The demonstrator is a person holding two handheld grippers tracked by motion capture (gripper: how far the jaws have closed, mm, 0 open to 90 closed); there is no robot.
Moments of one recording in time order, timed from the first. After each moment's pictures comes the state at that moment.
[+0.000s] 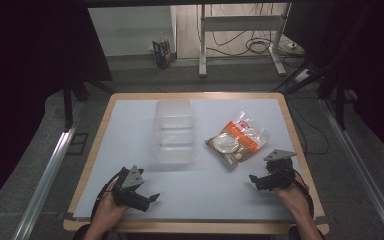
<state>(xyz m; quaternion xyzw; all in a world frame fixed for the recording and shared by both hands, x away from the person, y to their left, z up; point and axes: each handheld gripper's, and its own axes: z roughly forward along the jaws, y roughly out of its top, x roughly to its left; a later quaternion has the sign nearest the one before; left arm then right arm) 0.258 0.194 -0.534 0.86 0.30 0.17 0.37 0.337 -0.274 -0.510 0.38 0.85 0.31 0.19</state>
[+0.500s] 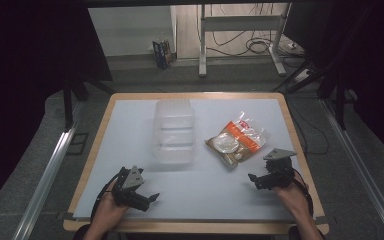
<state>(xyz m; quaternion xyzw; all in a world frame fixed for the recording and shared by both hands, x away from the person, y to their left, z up) 0.258 0.194 -0.534 0.86 0.30 0.19 0.36 0.337 -0.272 -0.506 0.37 0.85 0.32 0.19</state>
